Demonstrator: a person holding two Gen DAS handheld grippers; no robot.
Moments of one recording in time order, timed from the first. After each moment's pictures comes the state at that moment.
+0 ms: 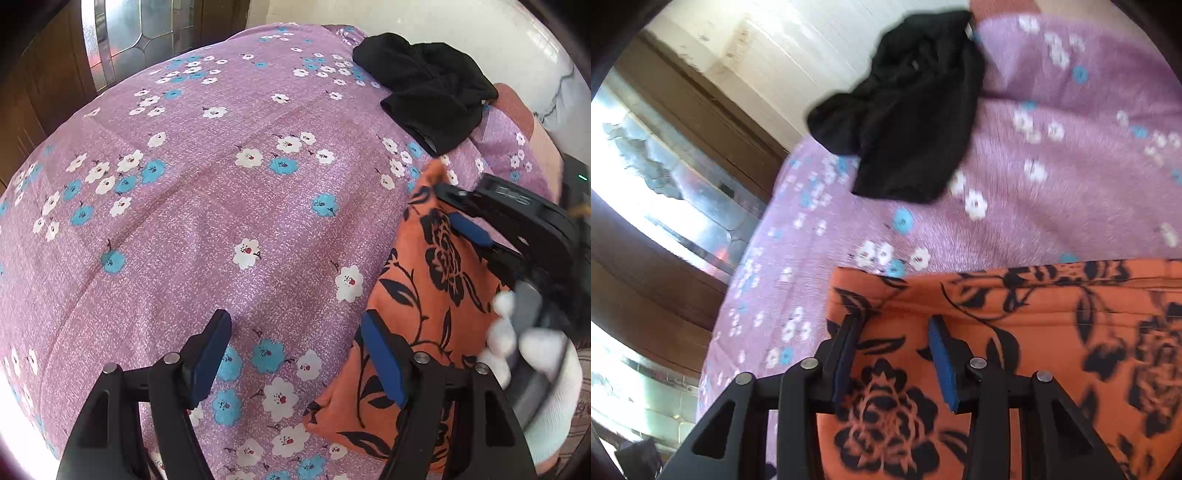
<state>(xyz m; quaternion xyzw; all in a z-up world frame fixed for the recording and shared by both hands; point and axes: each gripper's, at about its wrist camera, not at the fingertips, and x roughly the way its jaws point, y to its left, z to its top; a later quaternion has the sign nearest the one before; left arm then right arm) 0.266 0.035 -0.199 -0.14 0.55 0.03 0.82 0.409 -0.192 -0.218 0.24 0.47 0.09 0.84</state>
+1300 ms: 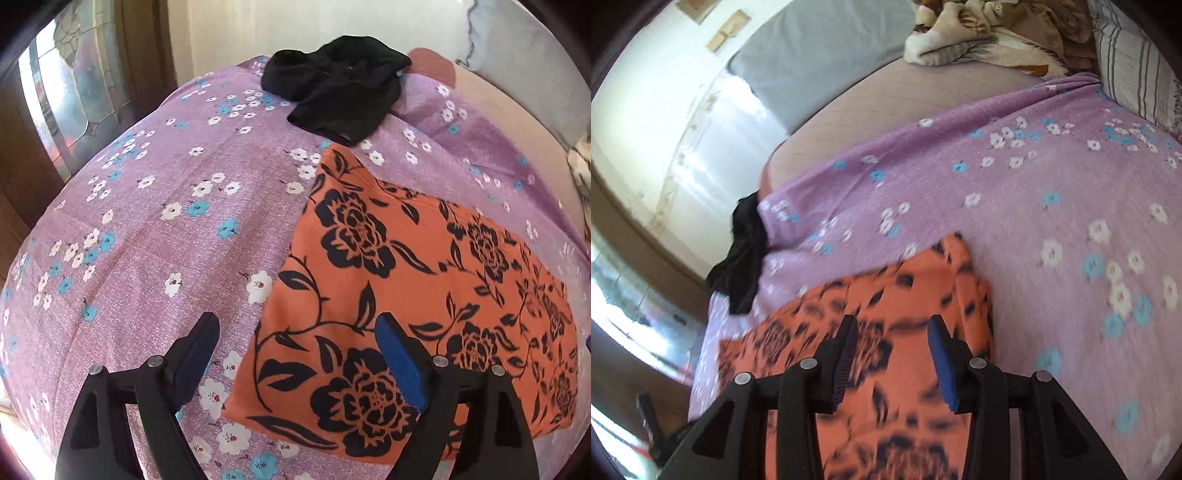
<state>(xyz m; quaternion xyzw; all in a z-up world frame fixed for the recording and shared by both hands) 0.254 -0.041 -0.181 0.00 0.48 -0.03 0.87 0.109 -0.496 -0.170 0.34 0.32 -0.08 0.88</state>
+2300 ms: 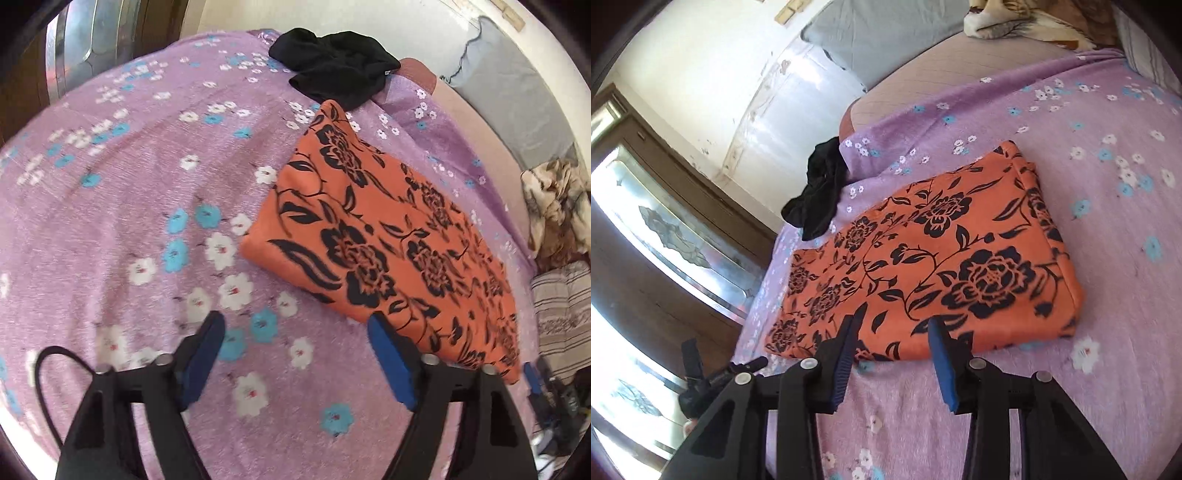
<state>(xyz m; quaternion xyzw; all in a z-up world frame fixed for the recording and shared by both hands) 0.172 0.006 -0.199 -0.16 0.51 -0.12 0.84 0.039 -0.418 -0.177 0.34 0.34 0.03 0.88</state>
